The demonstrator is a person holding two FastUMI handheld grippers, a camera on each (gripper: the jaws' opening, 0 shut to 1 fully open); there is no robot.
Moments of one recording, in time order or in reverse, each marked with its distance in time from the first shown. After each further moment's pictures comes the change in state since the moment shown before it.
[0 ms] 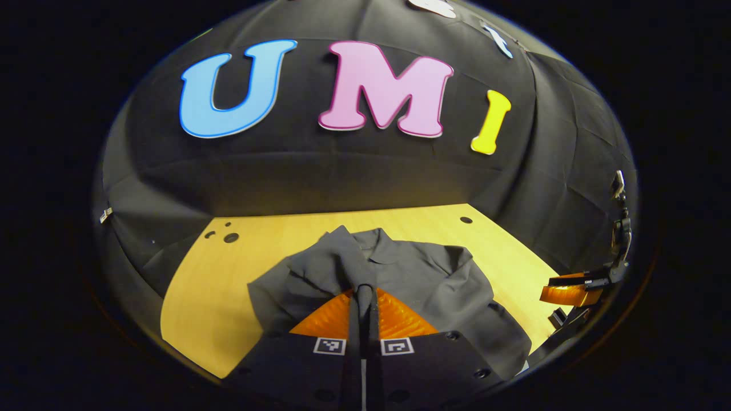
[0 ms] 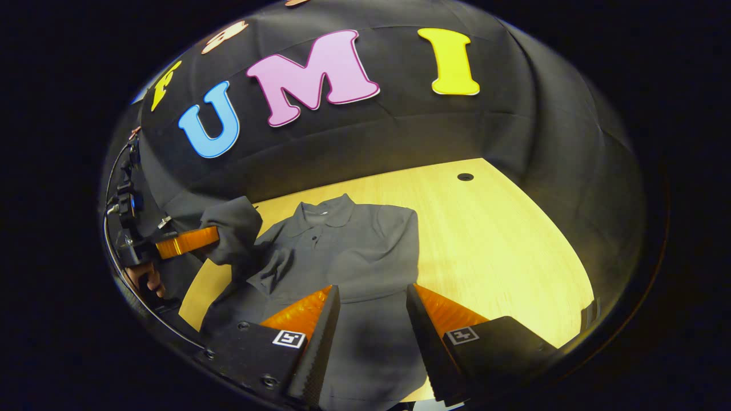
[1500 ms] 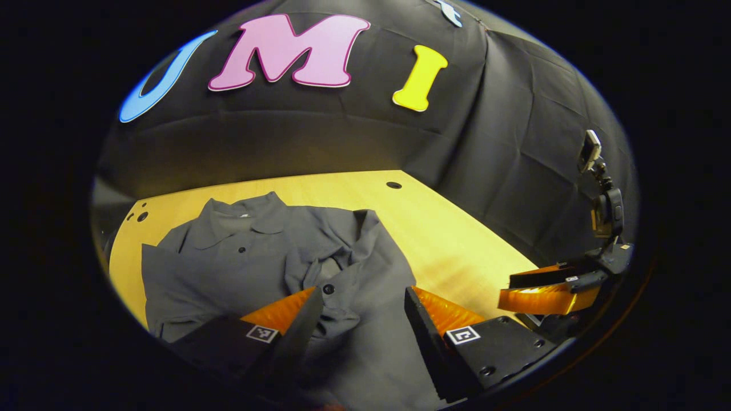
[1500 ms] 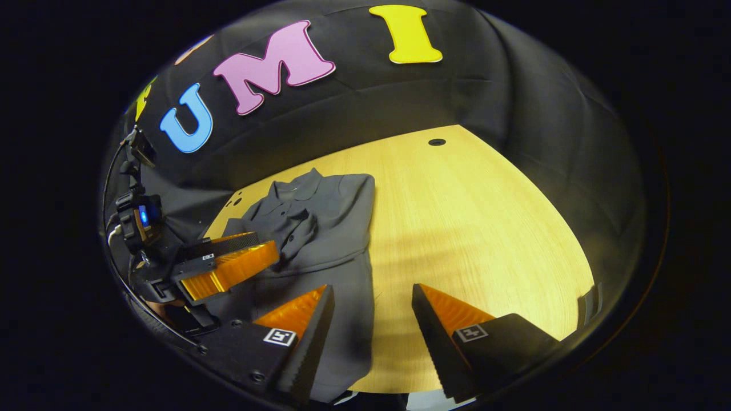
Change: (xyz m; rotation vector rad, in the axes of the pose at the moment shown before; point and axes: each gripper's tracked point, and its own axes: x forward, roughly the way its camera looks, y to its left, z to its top) left arm 0.044 -0.176 -0.068 0.047 0.082 -0.259; right arm -0.002 -0.070 -0.056 0.053 0.120 -0.002
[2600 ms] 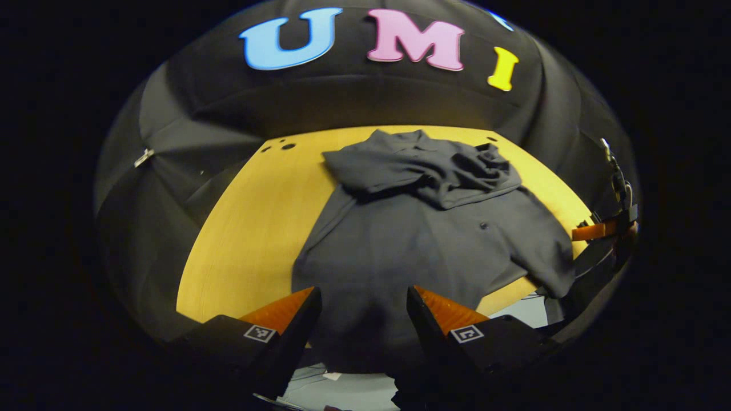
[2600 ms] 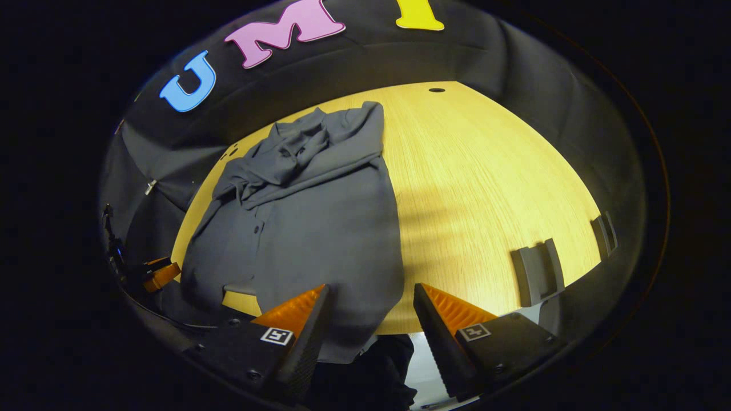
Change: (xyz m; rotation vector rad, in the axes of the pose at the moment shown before) left arm -0.268 0.224 -0.193 -0.148 0.228 0.448; right arm -0.029 0.029 -0.131 0.001 0.229 -0.080
